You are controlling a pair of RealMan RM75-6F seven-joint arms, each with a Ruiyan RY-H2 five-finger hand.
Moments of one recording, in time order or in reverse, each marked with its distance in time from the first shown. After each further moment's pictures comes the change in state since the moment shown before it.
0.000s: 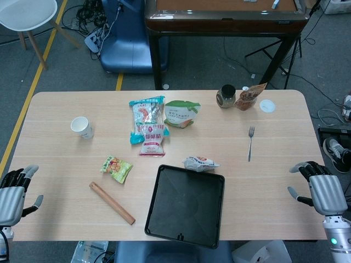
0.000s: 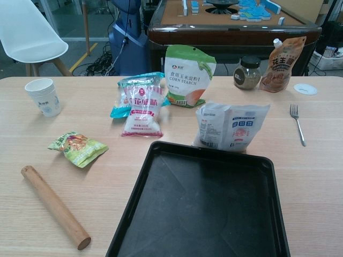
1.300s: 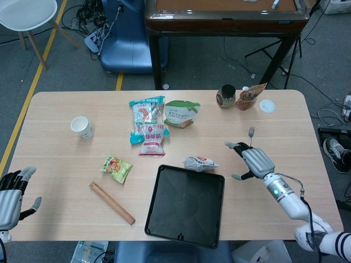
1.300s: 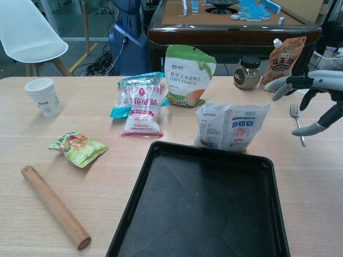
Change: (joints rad) left arm 0.027 0.009 0.009 -0.016 0.025 0.043 -0.007; right arm 0.457 -0.163 0.082 0.150 0.107 -0.633 0.225
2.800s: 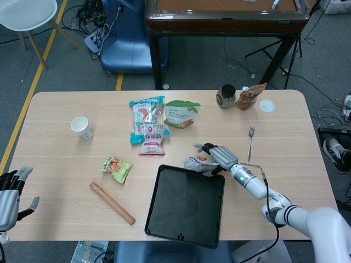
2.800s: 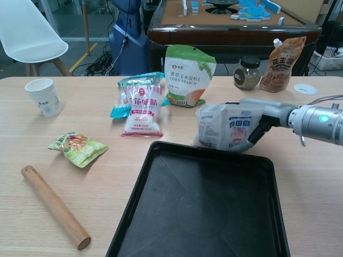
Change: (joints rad) left arm 0.013 0.015 -0.010 -0.044 -0.009 0.015 0.033; right arm 0.257 -0.398 -0.120 0.584 -0.178 -0.062 0.497
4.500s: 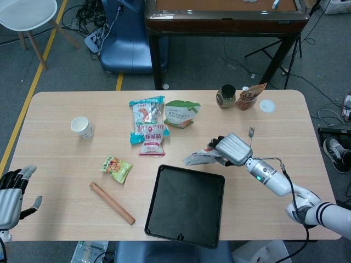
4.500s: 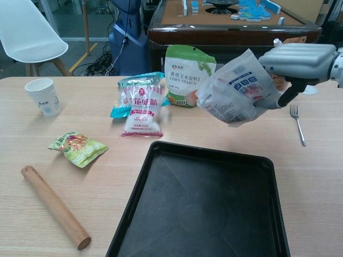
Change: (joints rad) left arm -0.011 0.004 0.000 -0.004 0.018 -0.011 -0.014; right arm -0.004 0.361 -0.008 -0.371 -0.093 0.194 -0.636
